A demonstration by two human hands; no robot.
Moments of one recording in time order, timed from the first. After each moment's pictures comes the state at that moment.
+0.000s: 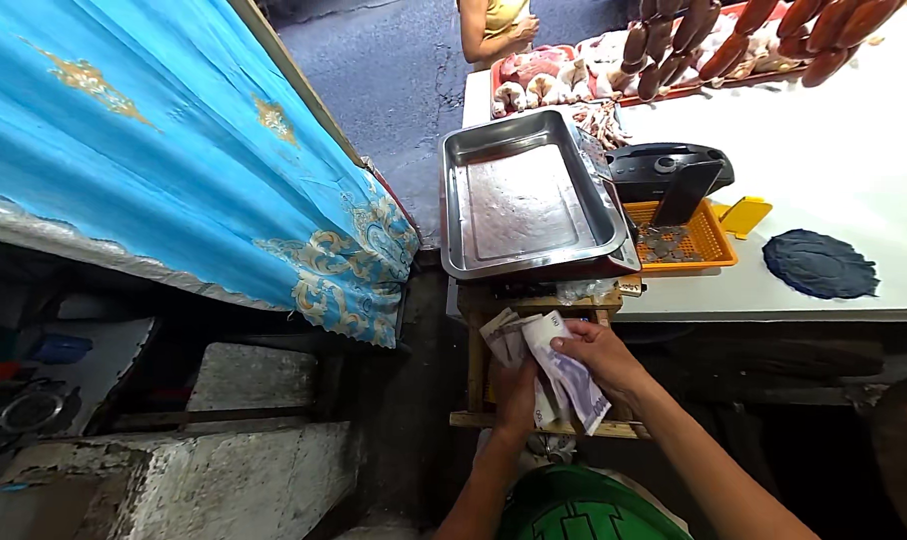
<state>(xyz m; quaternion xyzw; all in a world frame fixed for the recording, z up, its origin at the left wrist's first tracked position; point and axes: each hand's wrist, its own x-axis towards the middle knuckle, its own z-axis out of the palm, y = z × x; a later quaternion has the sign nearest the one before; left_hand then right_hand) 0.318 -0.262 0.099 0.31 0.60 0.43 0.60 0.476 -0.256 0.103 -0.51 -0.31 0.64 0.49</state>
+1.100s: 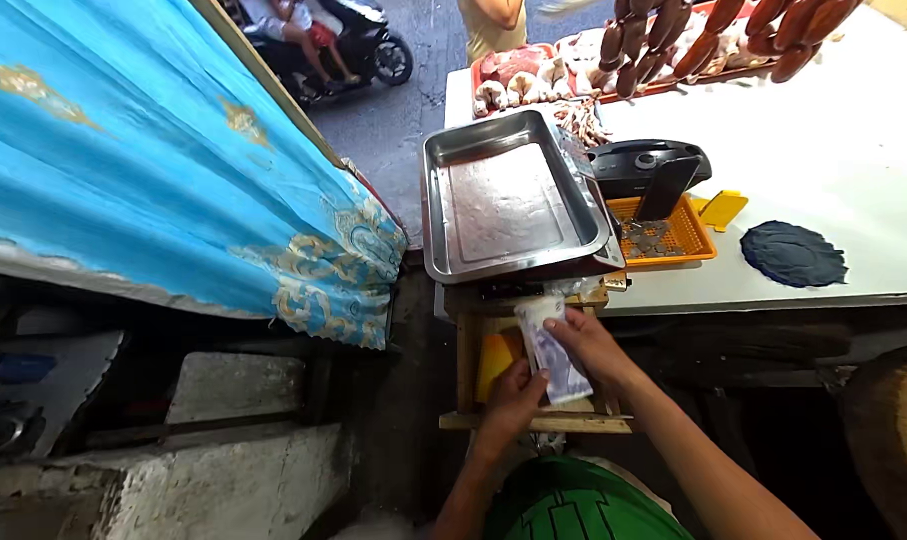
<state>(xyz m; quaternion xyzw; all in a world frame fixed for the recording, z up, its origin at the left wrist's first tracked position) 0.294 -0.263 0.102 0.55 0.54 0.19 0.61 0.483 -0.244 0.100 -0.52 -0.36 0.60 0.48</state>
